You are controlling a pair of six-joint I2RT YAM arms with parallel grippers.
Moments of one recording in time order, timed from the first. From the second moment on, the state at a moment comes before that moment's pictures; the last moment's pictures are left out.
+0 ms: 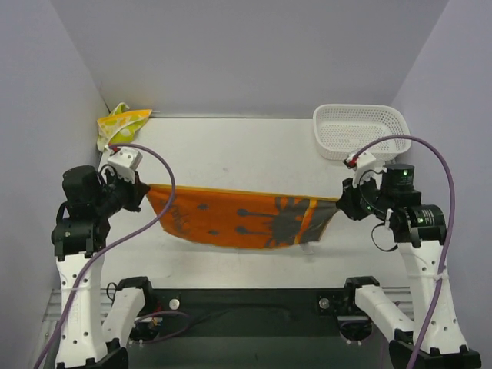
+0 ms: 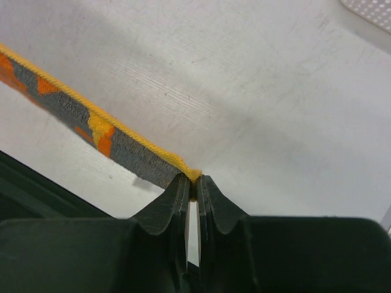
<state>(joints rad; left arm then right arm) 0.10 0.79 1.10 -0.82 0.45 0.23 0.07 0.86 1.17 -1.06 -0.34 -0.29</state>
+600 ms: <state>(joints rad) 0.02 1.57 1.05 -0.53 0.33 0.16 0.14 1.73 1.29 -0.76 -0.19 -0.25</state>
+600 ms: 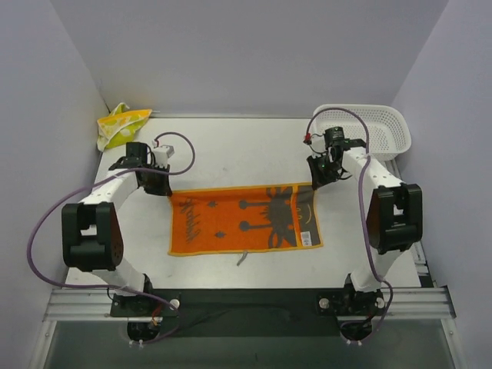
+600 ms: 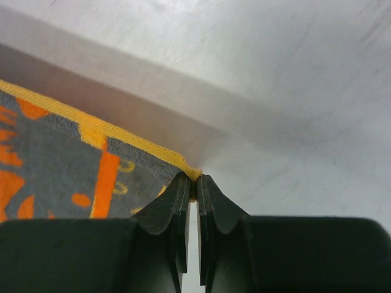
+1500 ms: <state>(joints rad) 0.02 1.52 1.15 -0.71 0.44 0.46 0.21 1.62 1.32 -0.88 -0.11 -0.28</state>
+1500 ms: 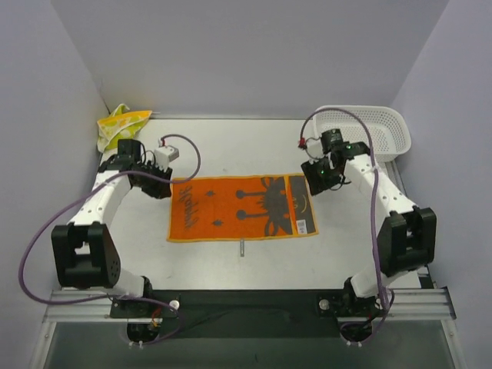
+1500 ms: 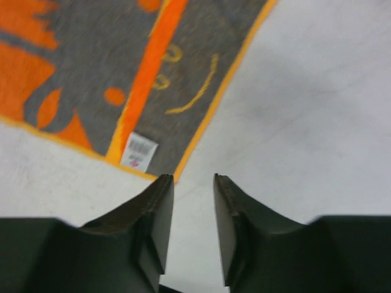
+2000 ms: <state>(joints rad) -0.16 1.48 0.88 -0.79 0.34 0.53 0.38 1.70 1.06 -0.94 -0.08 -0.27</state>
